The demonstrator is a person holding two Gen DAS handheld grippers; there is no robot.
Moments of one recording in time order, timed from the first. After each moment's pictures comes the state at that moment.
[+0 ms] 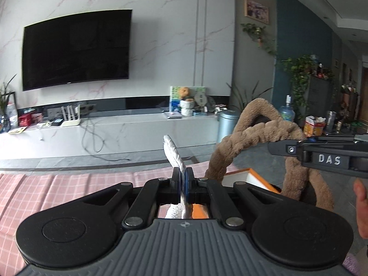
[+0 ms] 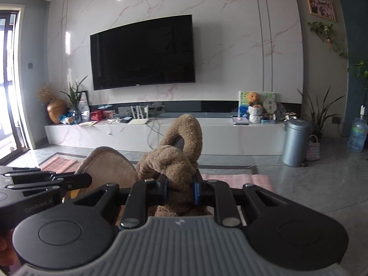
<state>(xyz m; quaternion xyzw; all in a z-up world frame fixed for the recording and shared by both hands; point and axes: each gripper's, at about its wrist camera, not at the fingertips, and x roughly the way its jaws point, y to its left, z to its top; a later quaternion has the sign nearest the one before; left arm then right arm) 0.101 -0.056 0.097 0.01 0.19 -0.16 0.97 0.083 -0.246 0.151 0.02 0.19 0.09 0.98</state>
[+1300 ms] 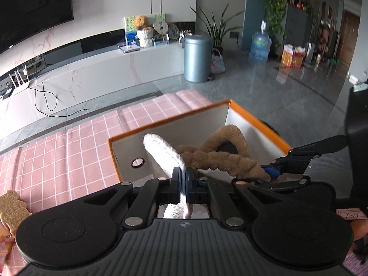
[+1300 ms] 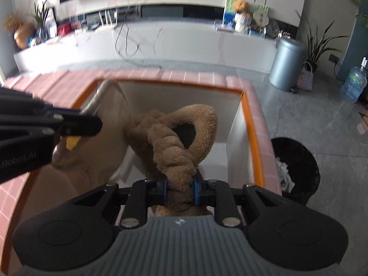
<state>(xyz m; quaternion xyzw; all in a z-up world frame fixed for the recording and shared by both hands) 0.224 -0.166 -0.019 0.10 0.36 -0.23 0.90 0.239 -0.304 -0.039 -0.04 0.44 0.06 0.89</state>
